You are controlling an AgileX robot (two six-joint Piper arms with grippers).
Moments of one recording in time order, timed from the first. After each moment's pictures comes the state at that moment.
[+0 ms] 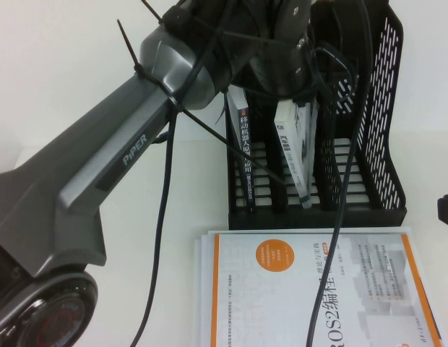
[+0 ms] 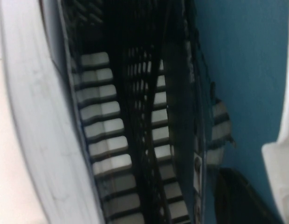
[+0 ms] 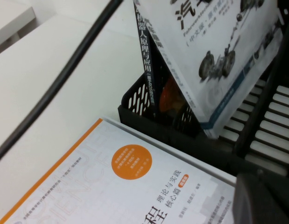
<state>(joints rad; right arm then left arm) 0.34 0.85 -0.66 0.56 0.44 -0.56 -0.72 2.10 -2.35 0.17 1.18 -0.63</state>
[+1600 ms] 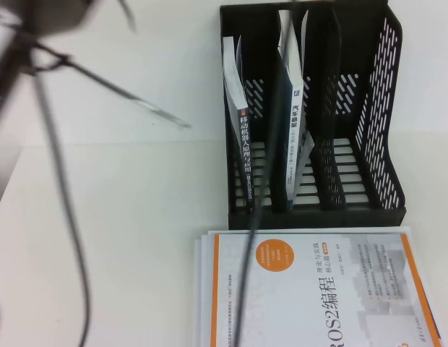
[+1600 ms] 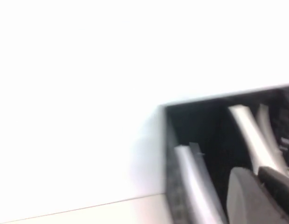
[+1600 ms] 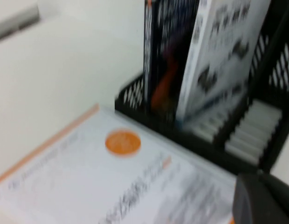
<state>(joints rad) 0.34 0.64 -0.66 0.39 0.58 -0.50 -0.67 1.92 -2.50 0.43 1.20 -0.50</state>
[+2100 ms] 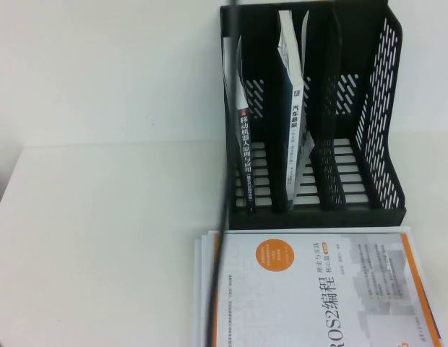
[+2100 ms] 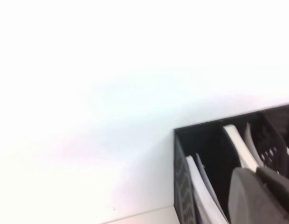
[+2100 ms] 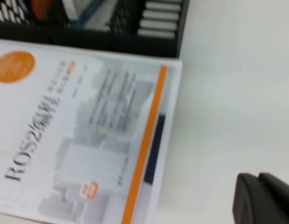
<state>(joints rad) 0.34 0.48 -0.49 -0.13 0.77 0.21 -0.76 1.67 -2.48 0.55 1.30 -0.41</state>
